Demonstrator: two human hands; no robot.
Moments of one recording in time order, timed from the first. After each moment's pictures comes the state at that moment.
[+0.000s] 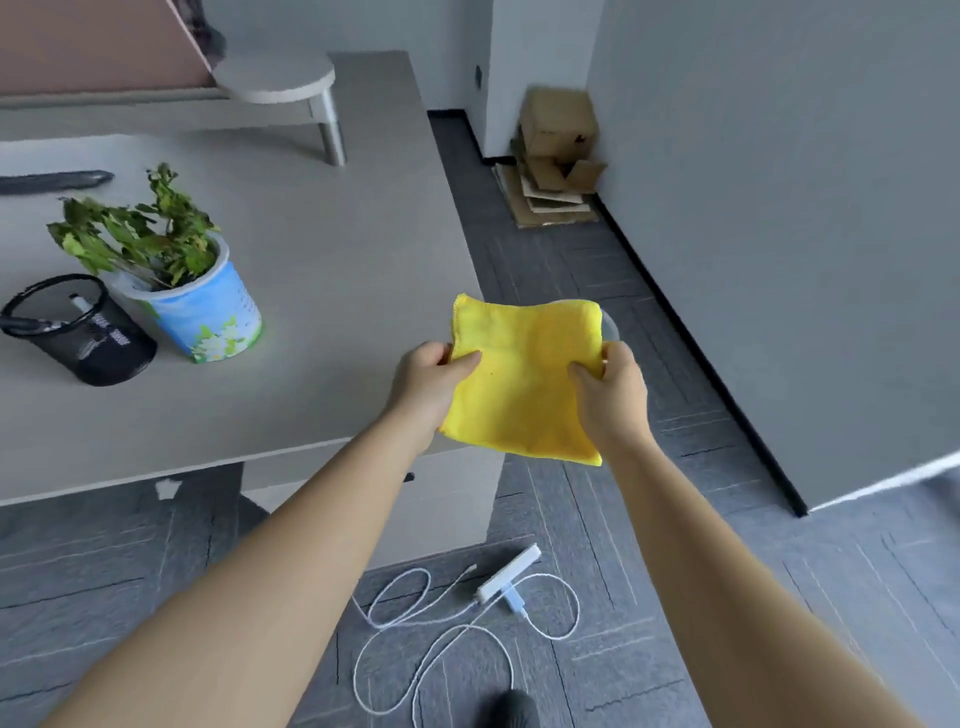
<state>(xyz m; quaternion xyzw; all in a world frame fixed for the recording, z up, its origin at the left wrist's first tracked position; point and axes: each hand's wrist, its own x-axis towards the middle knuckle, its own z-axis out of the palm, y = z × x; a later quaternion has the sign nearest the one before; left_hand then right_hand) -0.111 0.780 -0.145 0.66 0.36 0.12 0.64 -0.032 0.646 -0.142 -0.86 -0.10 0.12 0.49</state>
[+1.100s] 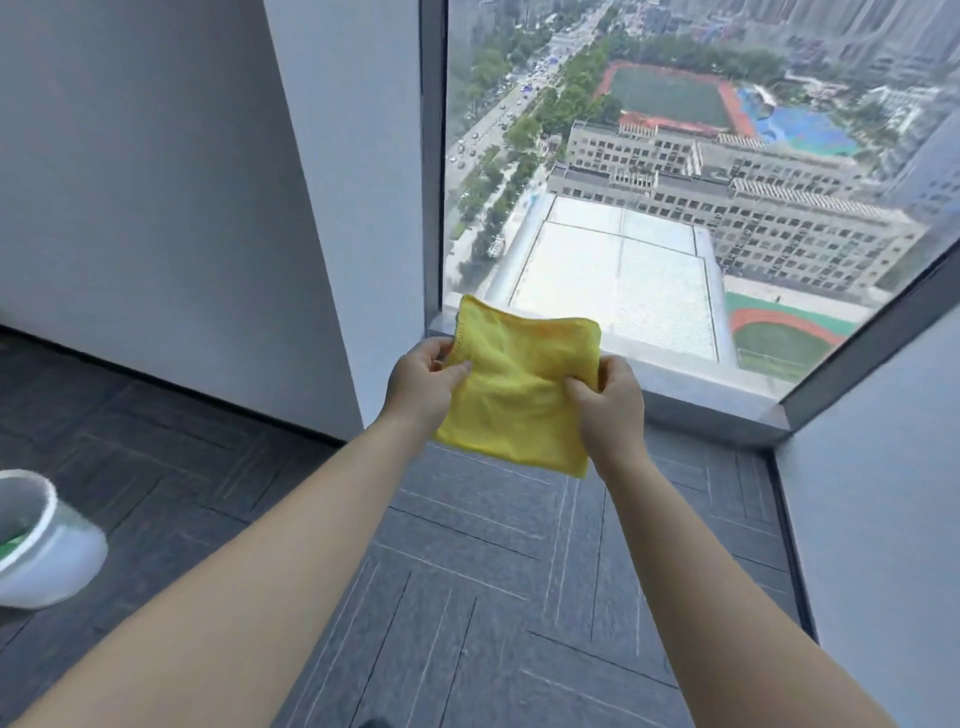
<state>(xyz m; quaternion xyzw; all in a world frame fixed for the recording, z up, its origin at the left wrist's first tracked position) 0.077 0.054 -0.092 0.73 -0.07 -0.17 0.66 -0.002 -0.085 -0.096 -0.77 0.30 -0.23 0.51</state>
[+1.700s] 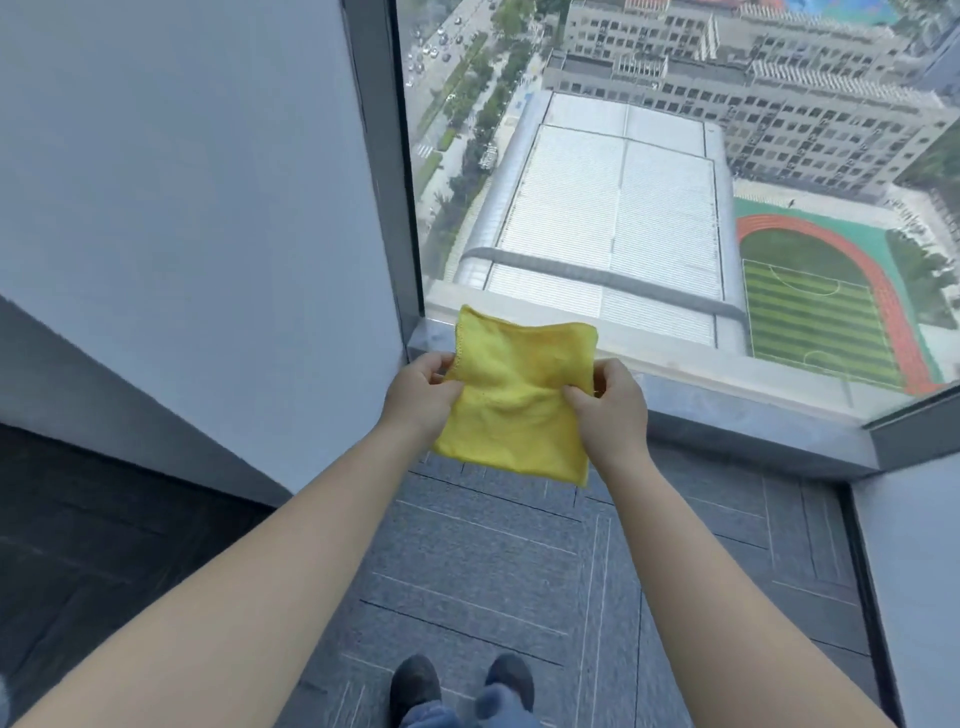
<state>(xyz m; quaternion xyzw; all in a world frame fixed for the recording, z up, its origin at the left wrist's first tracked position) 0.452 -0.143 -0.203 0.78 -0.03 -0.27 0.56 0.363 -0.282 -0.203 -0.77 0.37 -0.13 0.50</state>
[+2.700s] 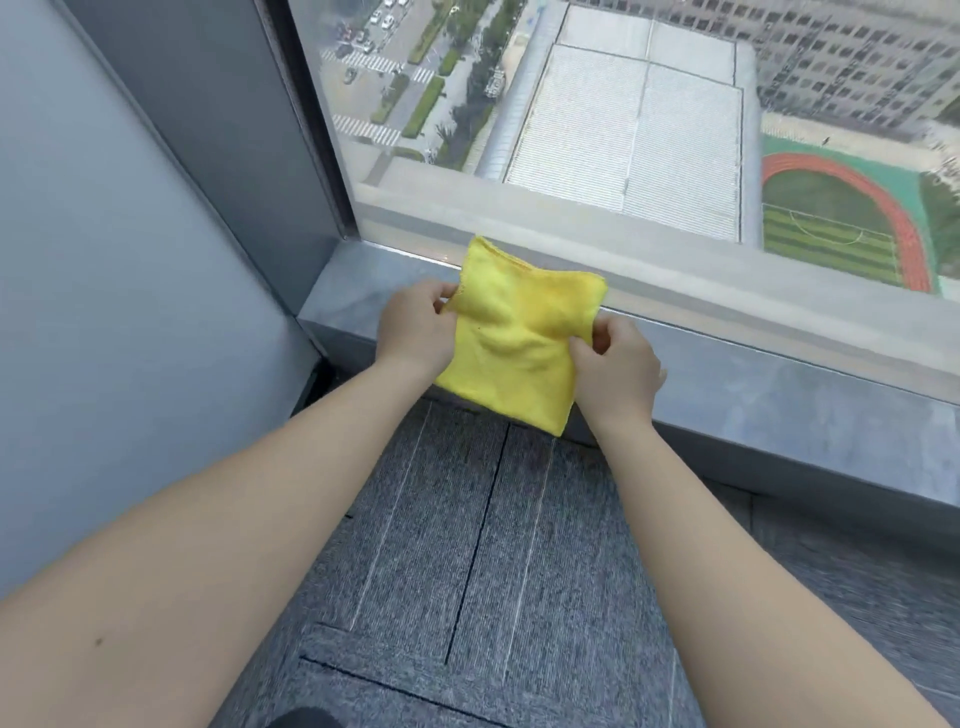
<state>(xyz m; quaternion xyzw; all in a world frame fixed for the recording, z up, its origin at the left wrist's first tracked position) 0.832 -0.366 -0.777 0.88 -0.10 -0.17 0.42 0.733 -0.486 -0.784 -0.82 0.42 -0.10 0.37</state>
